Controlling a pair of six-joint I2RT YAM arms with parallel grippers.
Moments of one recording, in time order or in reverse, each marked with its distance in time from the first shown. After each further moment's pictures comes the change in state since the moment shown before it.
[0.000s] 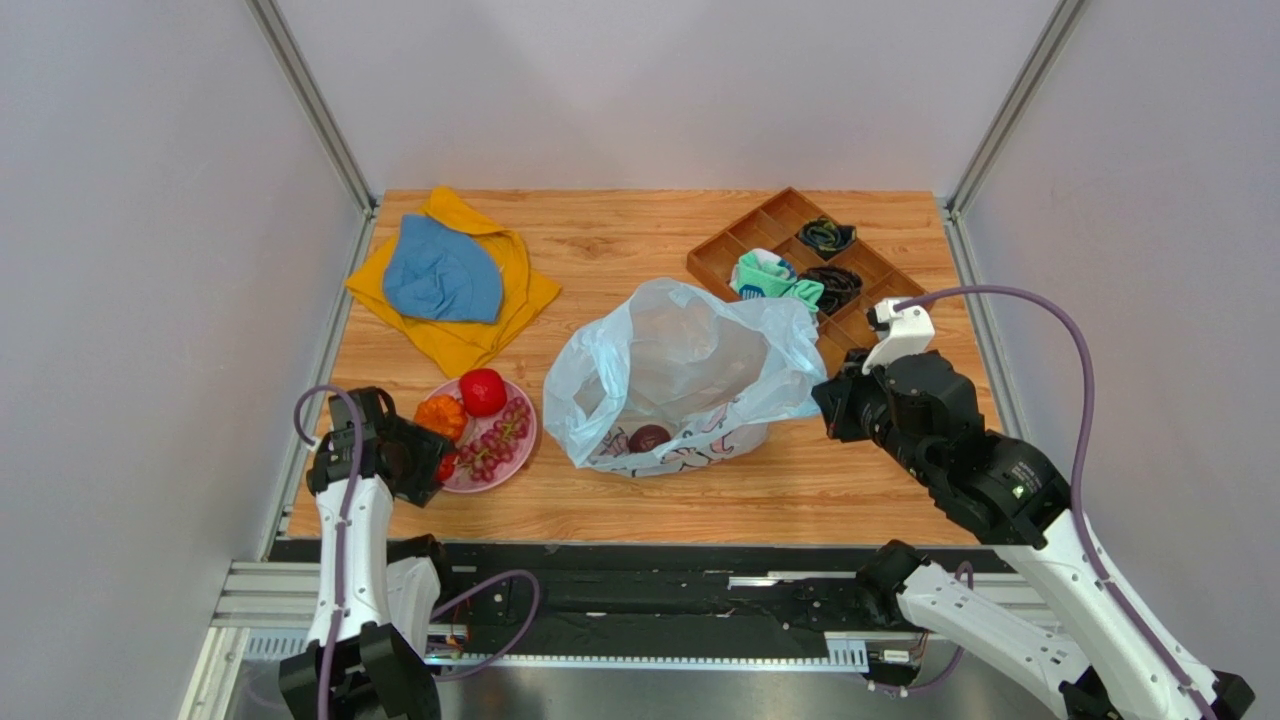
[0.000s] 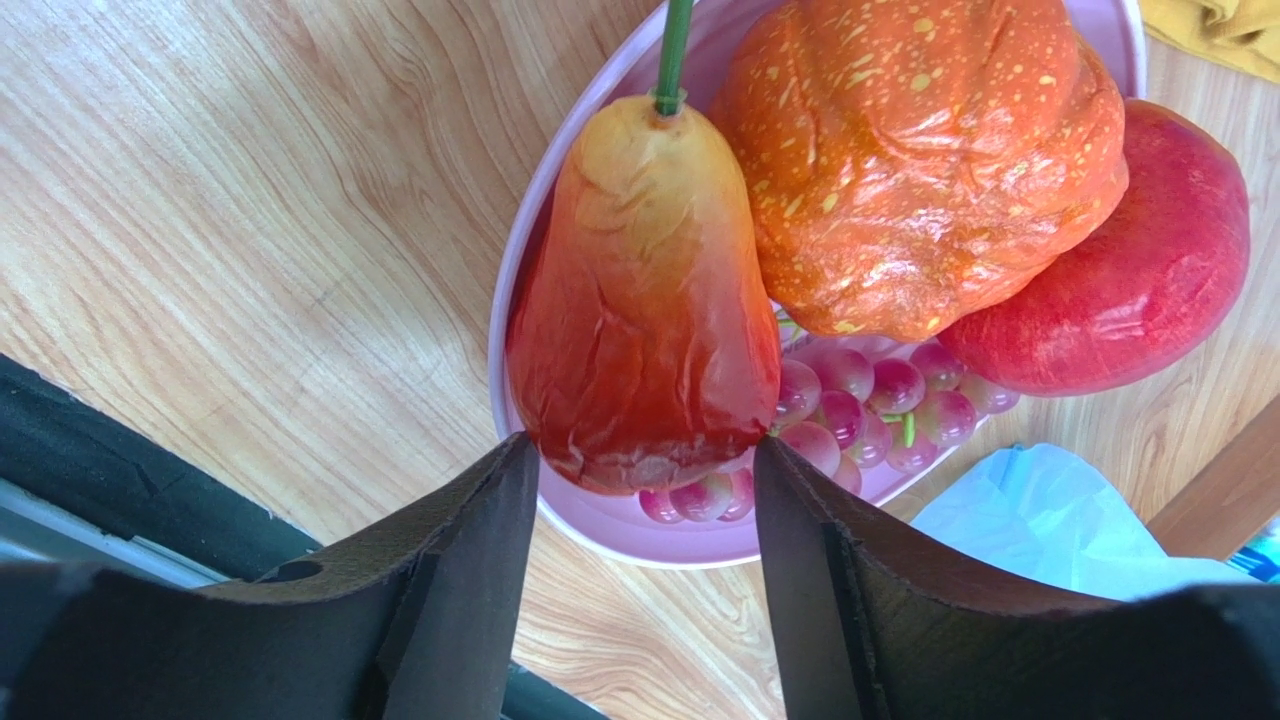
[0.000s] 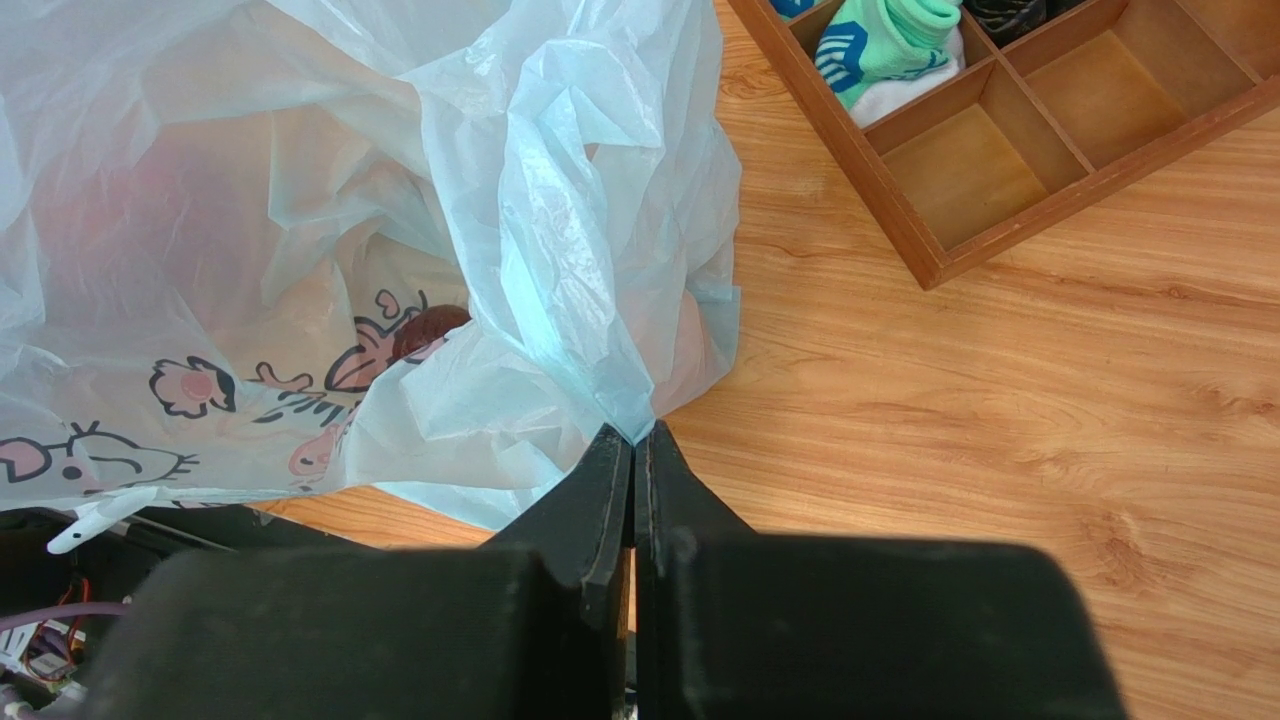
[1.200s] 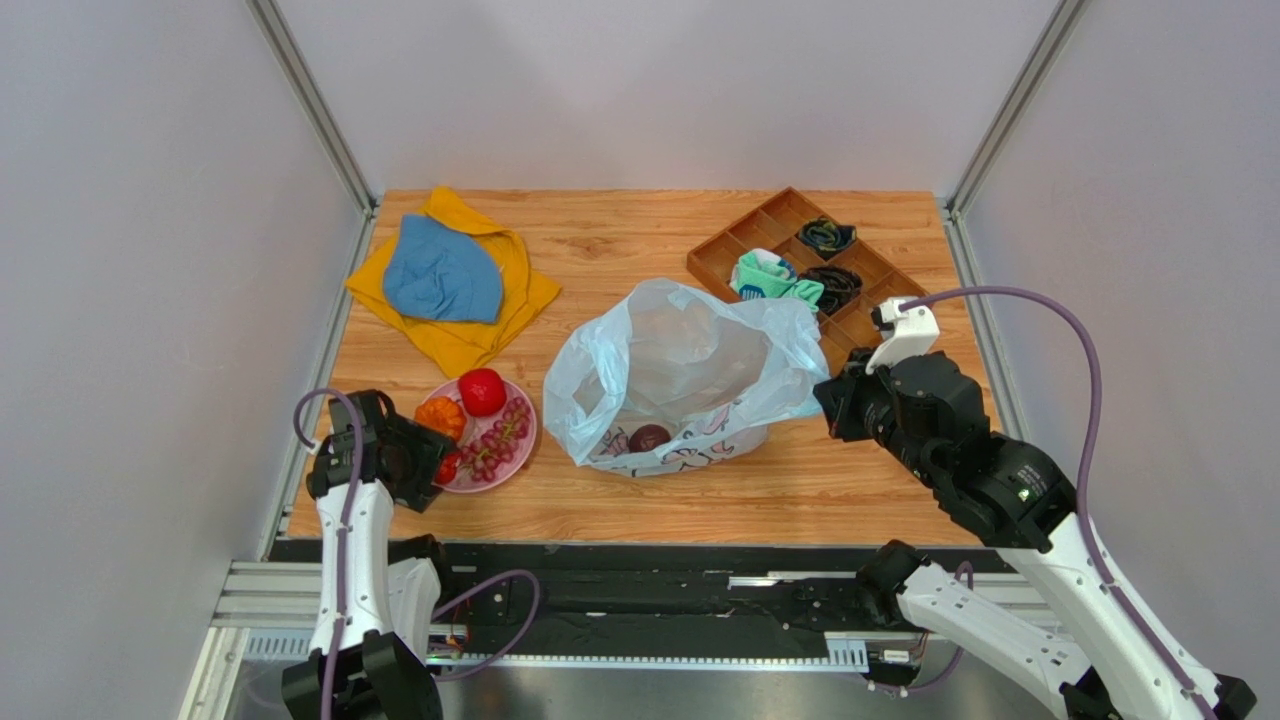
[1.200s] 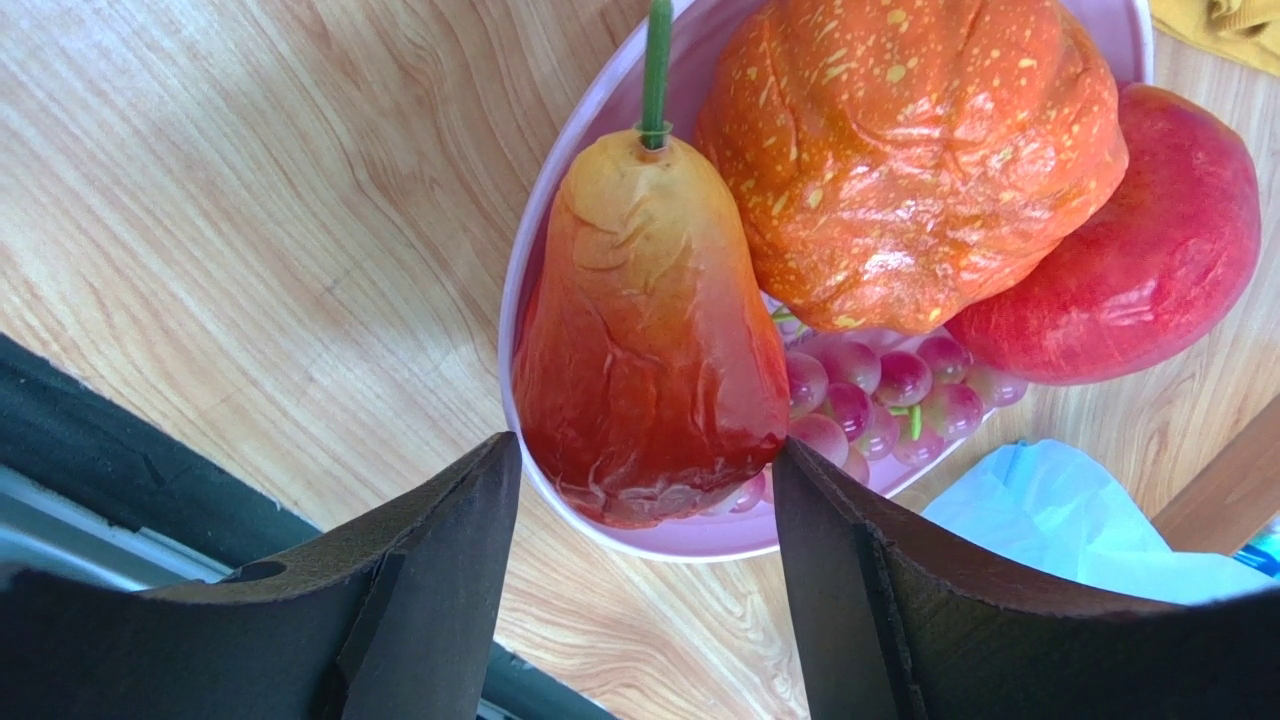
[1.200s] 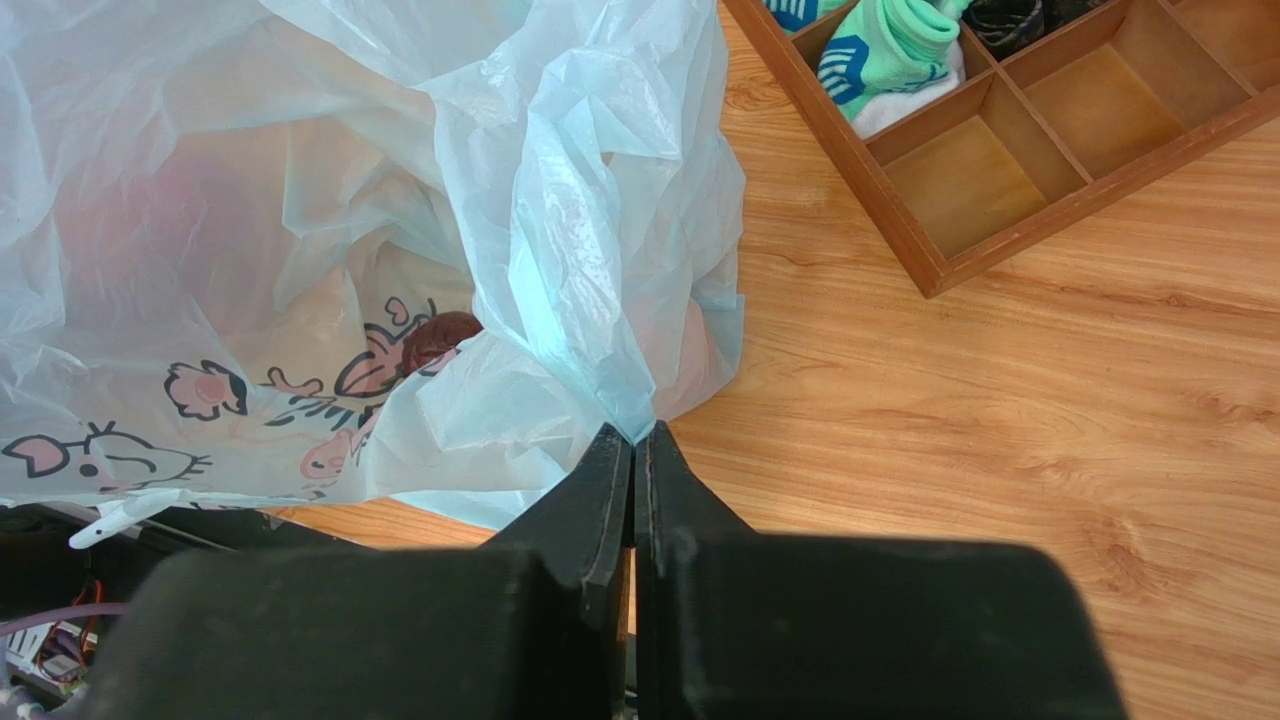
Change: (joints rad) left arm 0.000 -0.026 -0.005 -0.014 -0.002 -0.001; right arm 0.000 -0.008 0.011 0.000 0.000 0.000
